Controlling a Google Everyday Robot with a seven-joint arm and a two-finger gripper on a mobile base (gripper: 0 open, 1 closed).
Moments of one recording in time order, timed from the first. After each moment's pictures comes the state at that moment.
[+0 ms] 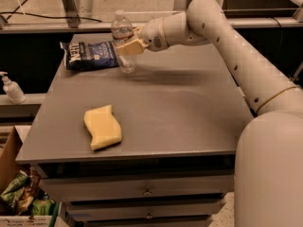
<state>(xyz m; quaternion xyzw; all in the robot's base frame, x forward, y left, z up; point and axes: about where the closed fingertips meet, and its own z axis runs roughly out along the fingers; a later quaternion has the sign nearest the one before) 0.733 0.075 0.898 -0.54 0.61 0.35 0.46</state>
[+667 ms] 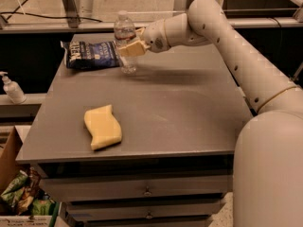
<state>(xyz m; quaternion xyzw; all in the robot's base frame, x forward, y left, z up) 0.736 0.068 0.888 -0.54 0.62 0.34 0.45</state>
